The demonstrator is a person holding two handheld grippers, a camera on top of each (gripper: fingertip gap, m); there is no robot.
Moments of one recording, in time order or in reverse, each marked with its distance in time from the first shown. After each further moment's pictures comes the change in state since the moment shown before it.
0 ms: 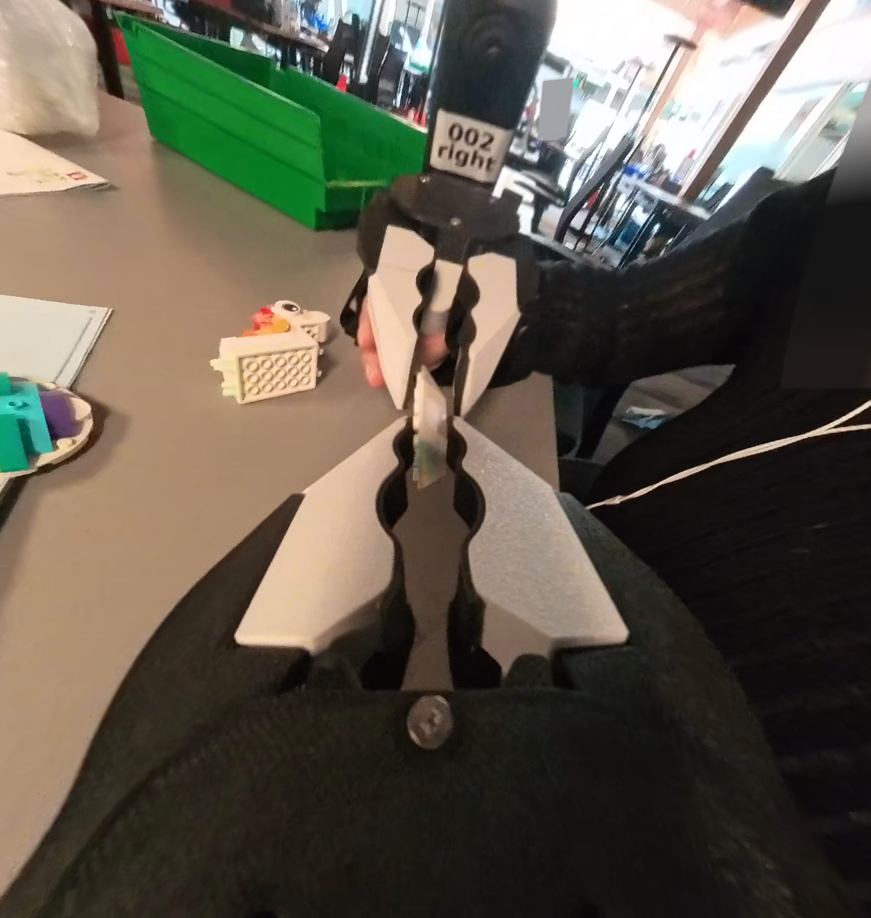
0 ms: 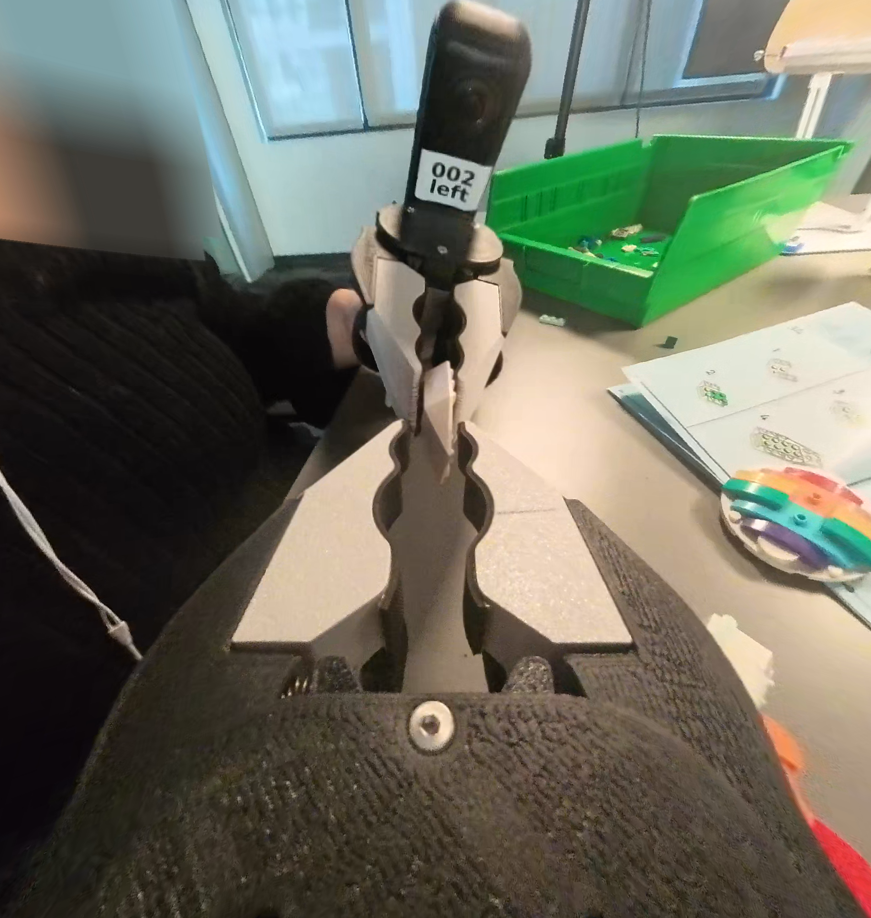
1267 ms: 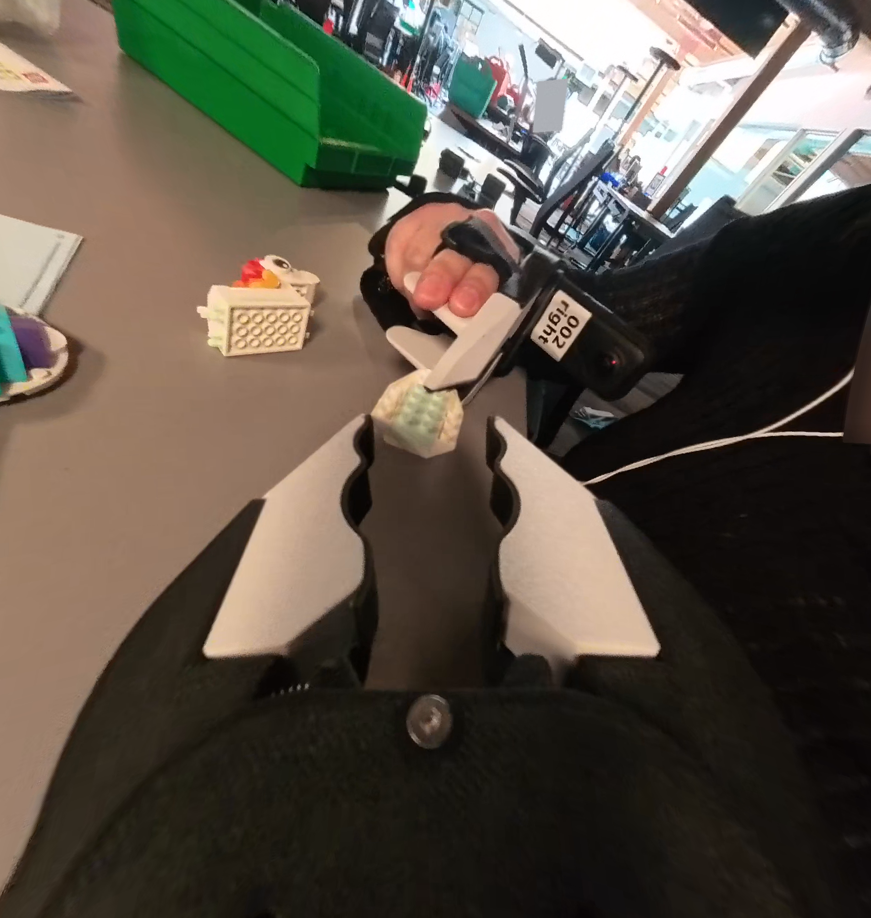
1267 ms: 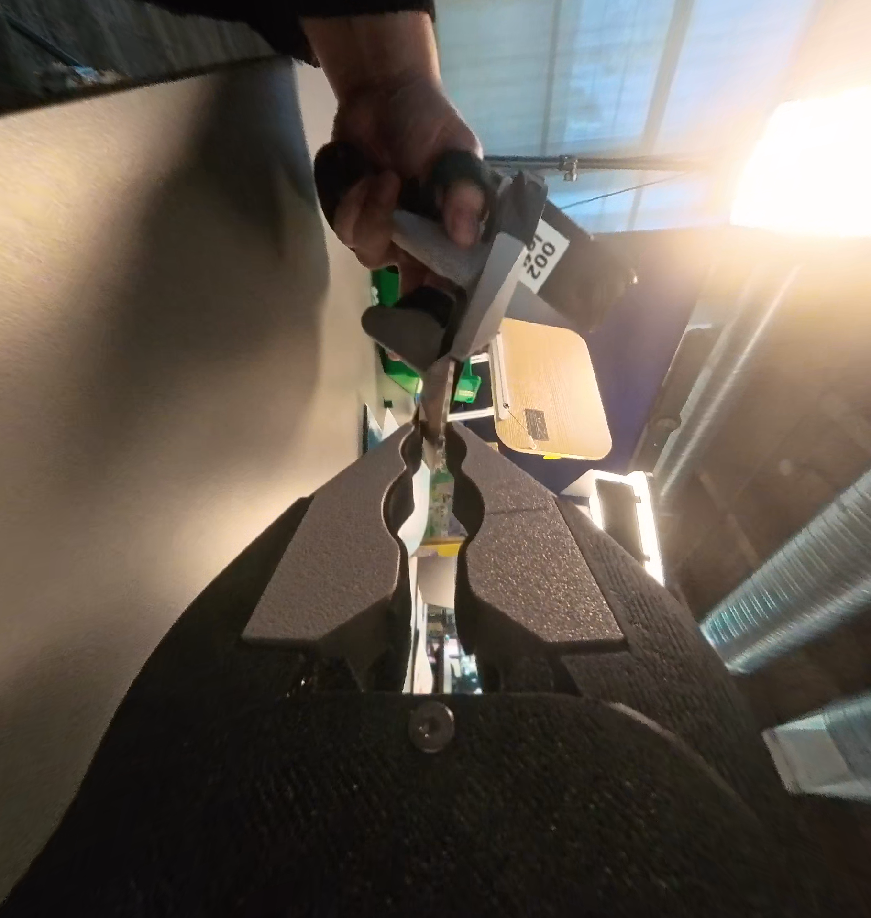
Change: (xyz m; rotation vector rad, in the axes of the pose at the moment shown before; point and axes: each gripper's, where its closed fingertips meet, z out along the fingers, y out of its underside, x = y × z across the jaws) left arm 0.000 0.005 -0.016 -0.047 0.048 -0.140; right arm 0.000 0.011 0.005 -0.193 0.478 -1.502
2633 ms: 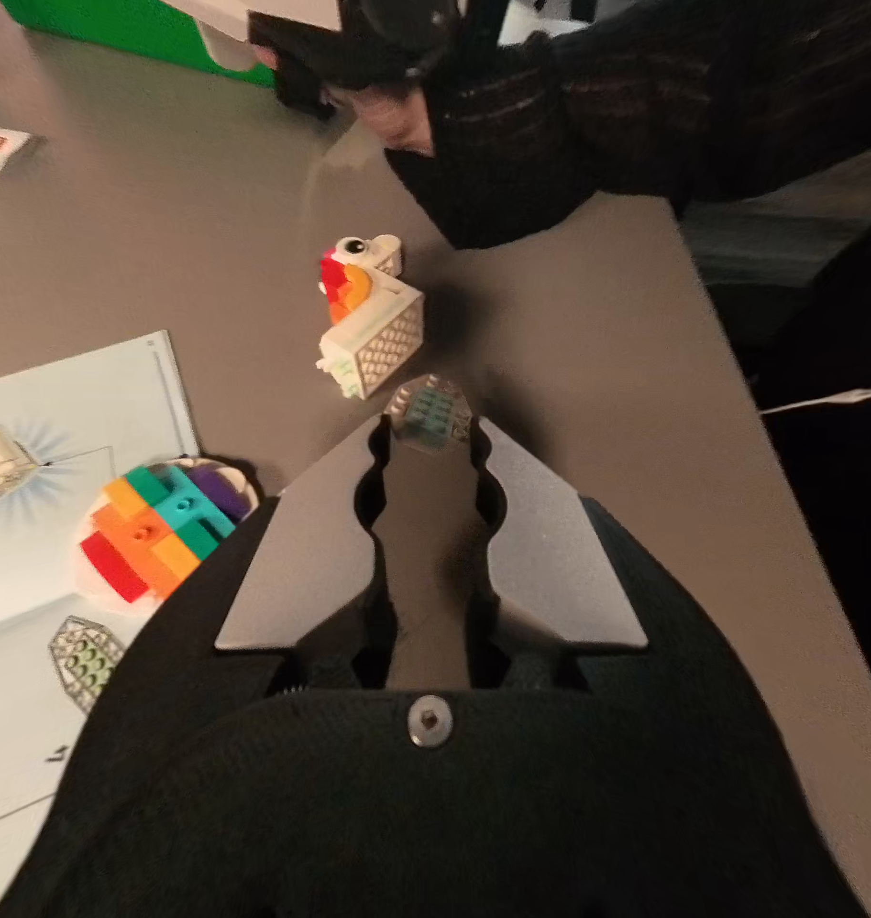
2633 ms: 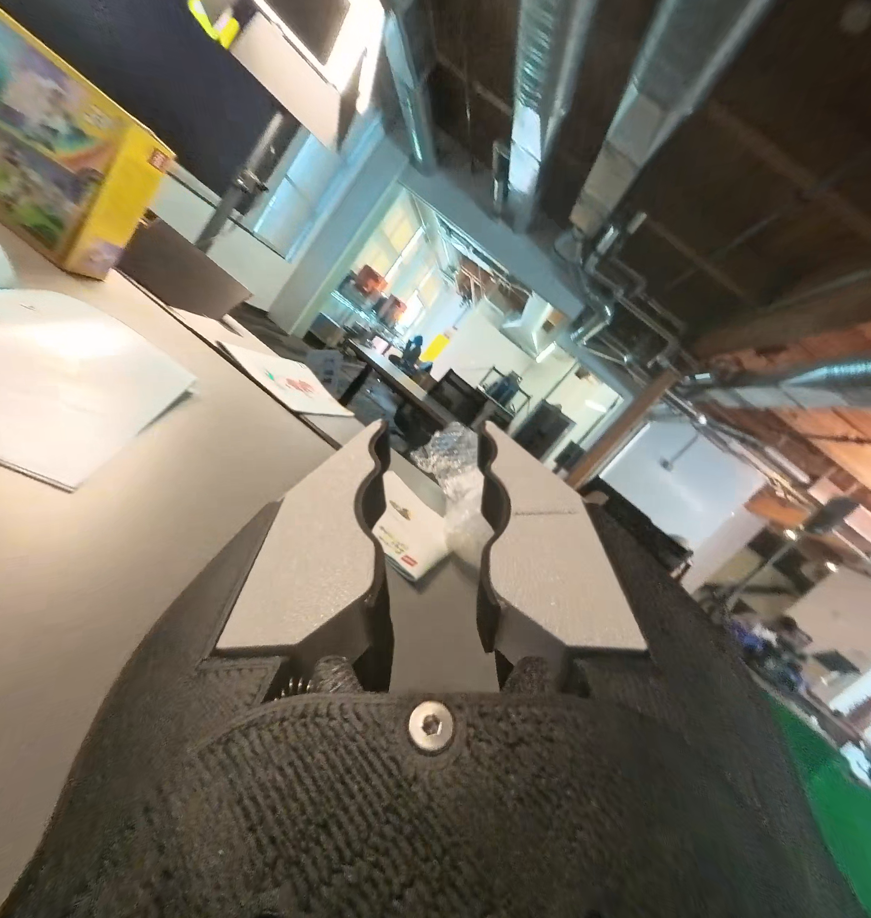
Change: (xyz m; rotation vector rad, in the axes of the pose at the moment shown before) left arm -0.080 -0.004 0.040 -0.331 0.018 0.434; right arm 0.071 0.261 -0.134 -0.726 0.690 0.629
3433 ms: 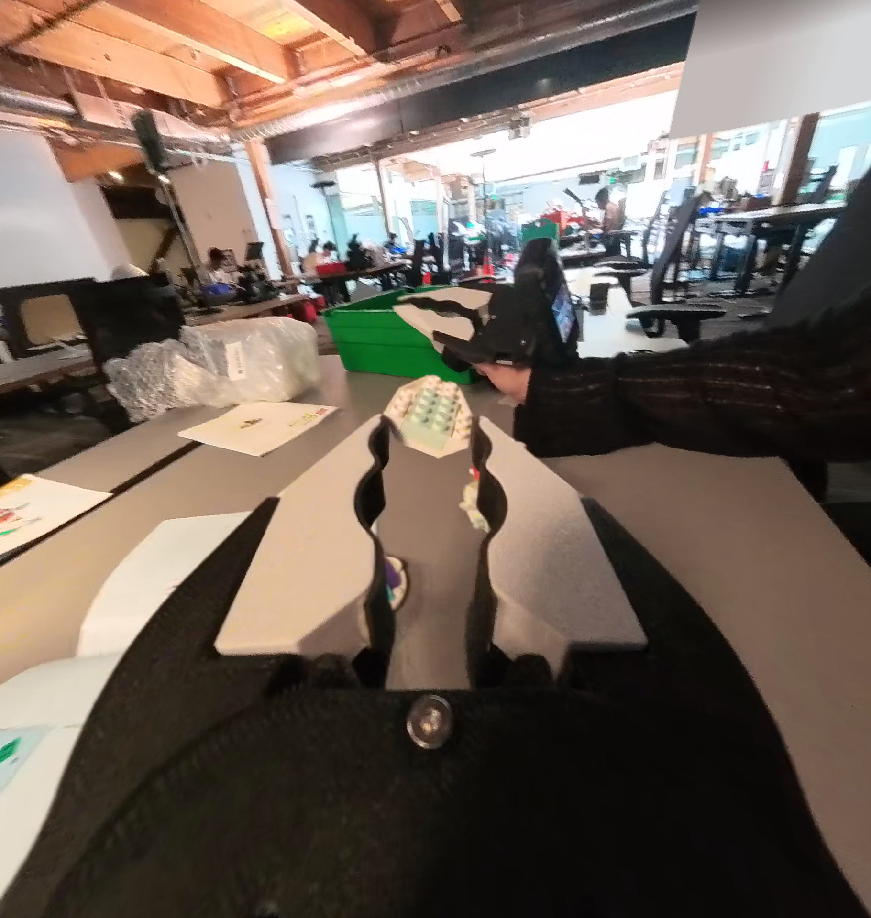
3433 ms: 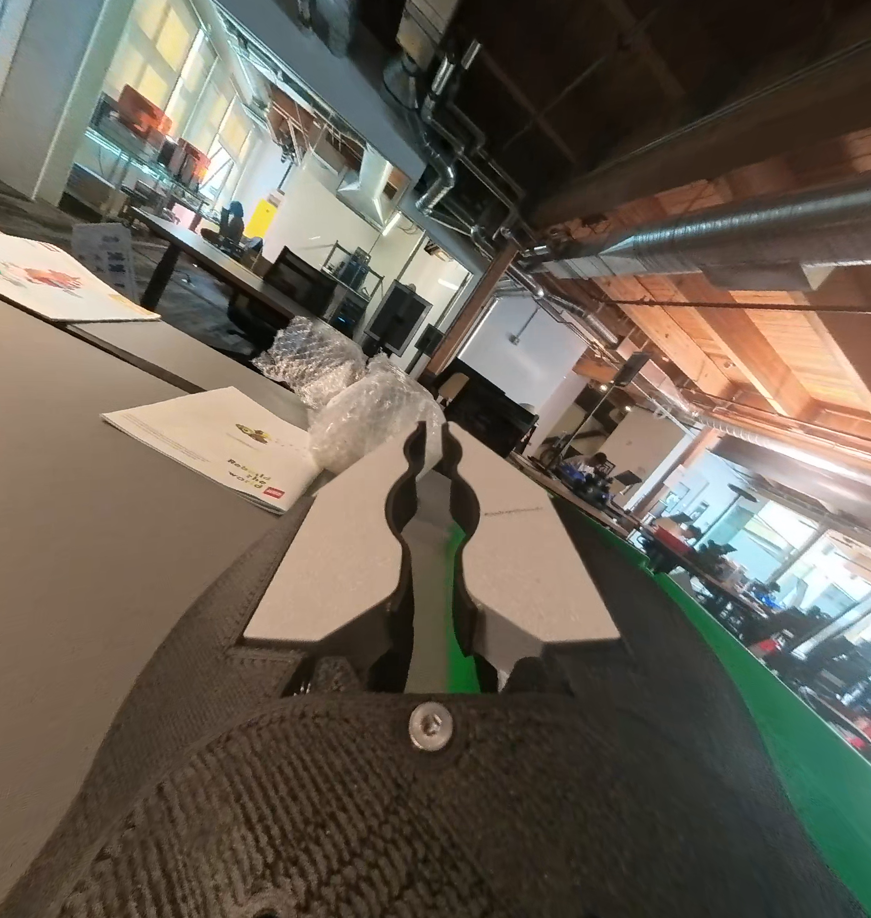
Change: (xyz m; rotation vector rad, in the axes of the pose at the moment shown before) left arm -0.030 -0.059 -0.081 0.580 -0.354 0.110; right arm 0.058 0.043 -0.002 -0.270 0.359 -0.055
